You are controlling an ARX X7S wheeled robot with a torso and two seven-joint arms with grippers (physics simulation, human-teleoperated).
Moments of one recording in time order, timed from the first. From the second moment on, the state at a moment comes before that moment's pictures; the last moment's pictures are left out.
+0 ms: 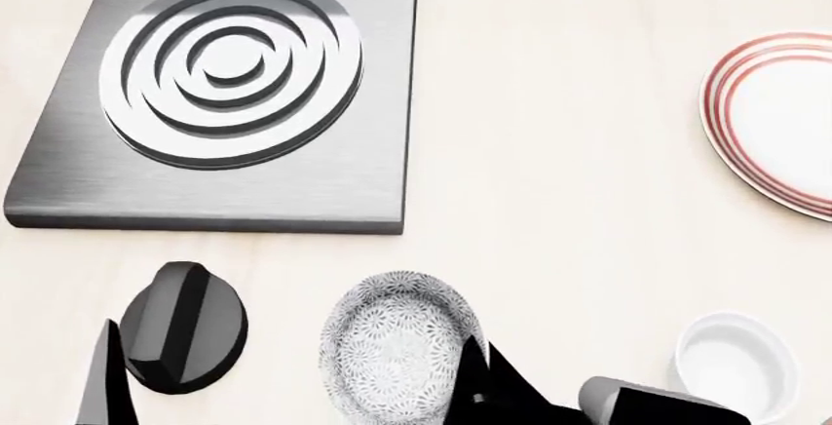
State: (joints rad) left arm 0.12 -0.36 0.23 0.67 -0.25 -0.07 -0.35; right arm 0.10 0.17 -0.01 -0.58 0.89 0.66 0.32
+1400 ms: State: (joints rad) left arm 0.11 -0.37 0.25 0.63 -0.25 -0.05 -0.37; right arm 0.59 0.22 0.14 -0.26 1.31 0.71 0.58
